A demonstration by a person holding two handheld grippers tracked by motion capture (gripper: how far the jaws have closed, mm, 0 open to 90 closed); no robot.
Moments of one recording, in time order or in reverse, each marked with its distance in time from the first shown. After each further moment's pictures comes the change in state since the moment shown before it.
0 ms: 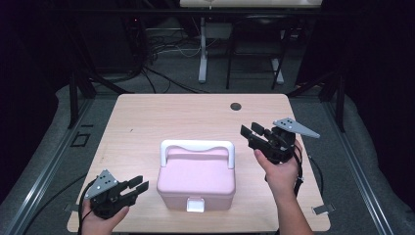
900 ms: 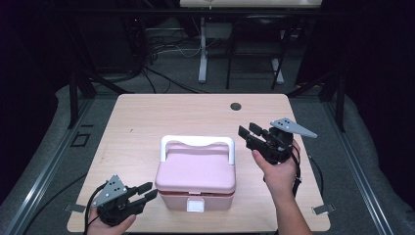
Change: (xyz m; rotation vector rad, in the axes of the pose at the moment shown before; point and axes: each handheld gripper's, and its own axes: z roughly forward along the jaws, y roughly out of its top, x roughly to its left) left arm -0.031 0.003 -0.001 0.029 -0.088 0.077; right arm 0.005 0.000 0.002 0.008 0.006 -0.008
